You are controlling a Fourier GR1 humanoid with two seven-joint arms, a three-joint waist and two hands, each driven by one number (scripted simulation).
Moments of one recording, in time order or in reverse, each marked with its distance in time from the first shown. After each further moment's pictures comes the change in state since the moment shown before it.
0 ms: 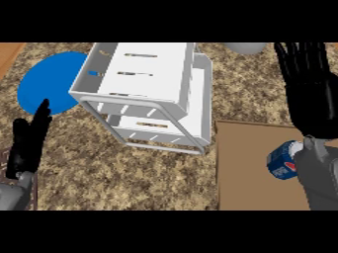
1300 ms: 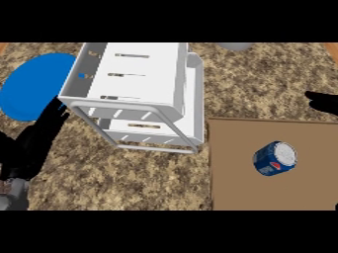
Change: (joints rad) left arm 0.063 -0.027 0.052 -0.193 0.155 -0.229 -0.027; right arm 0.271 -0.694 -0.020 -0.395 0.389 0.499 0.090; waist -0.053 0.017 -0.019
